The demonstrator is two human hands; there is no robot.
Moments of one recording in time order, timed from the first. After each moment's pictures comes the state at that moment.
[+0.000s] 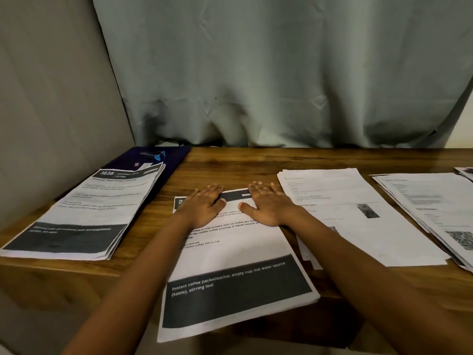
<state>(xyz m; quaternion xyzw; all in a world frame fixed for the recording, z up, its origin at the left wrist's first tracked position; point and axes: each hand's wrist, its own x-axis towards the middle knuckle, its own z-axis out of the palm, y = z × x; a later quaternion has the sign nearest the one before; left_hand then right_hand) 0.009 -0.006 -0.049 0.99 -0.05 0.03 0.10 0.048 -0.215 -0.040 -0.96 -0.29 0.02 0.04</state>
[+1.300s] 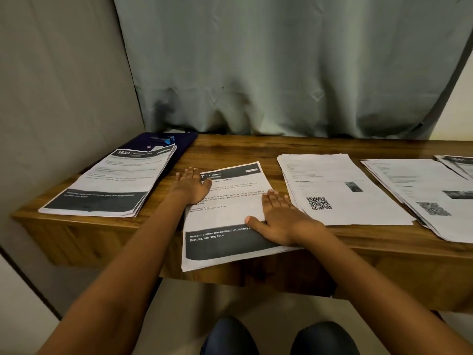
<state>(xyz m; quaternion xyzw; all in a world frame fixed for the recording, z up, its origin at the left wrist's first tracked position) -0.031 0.019 -0.046 0.99 0.10 0.00 0.06 -0.088 -0.244 -0.043 -0.96 -0.26 0.08 0.05</state>
